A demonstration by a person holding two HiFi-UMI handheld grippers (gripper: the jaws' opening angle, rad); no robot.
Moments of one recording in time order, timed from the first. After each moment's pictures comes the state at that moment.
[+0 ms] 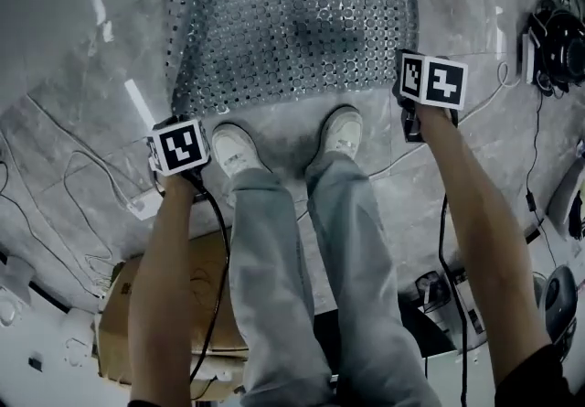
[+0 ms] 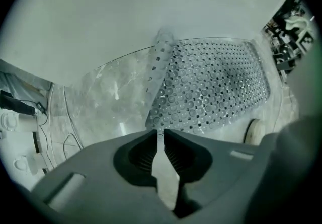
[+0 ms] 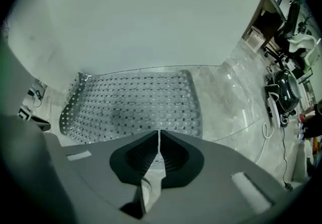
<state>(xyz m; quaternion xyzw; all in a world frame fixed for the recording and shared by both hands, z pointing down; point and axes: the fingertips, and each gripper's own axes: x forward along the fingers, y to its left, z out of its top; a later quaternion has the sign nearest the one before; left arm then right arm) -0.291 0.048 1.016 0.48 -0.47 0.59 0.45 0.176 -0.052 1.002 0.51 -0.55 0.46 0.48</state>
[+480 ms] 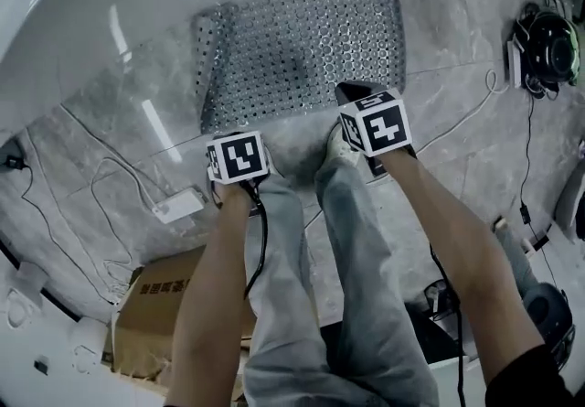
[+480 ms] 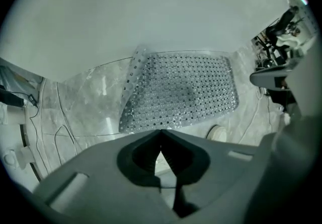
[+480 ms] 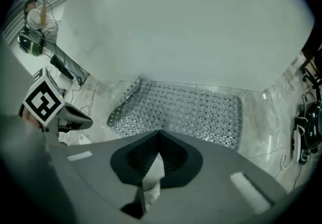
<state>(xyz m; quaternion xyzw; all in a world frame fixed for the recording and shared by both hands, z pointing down) -0.192 0.037 0.932 0.52 -0.44 0.53 0.51 0.024 -0.042 0.907 0.36 -0.68 0.43 0.46</state>
